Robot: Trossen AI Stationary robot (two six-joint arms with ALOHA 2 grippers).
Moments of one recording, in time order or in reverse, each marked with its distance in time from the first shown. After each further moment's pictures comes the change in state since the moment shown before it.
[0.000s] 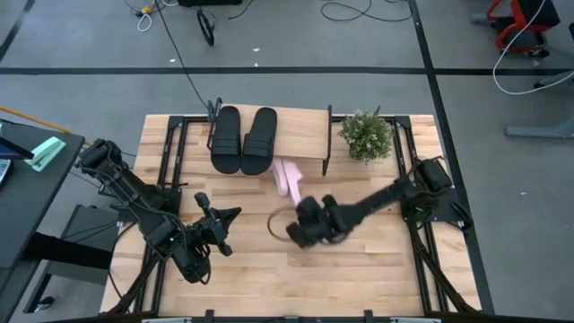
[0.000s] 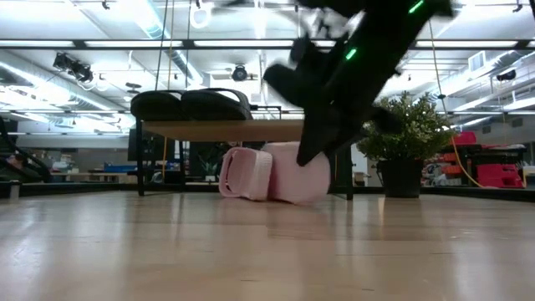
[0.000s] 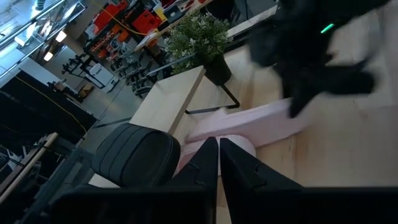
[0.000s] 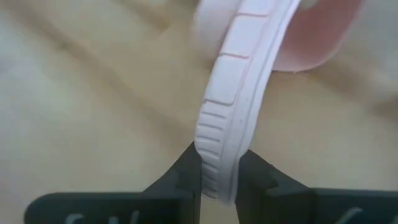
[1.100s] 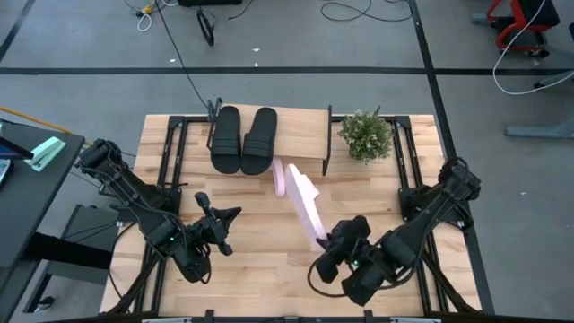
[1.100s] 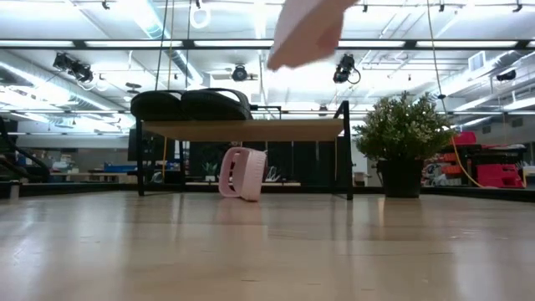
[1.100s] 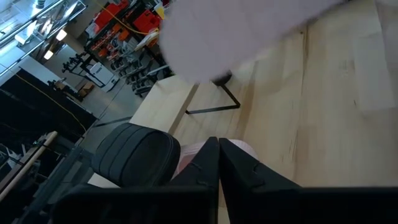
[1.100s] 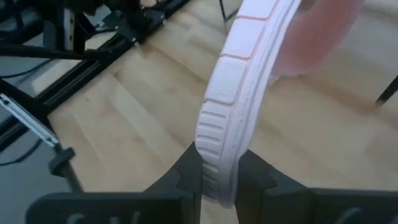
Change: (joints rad) left arm 0.005 0.000 0.000 0.005 0.000 -0.003; right arm 0.377 -0.167 0.455 -0.596 0.221 0.274
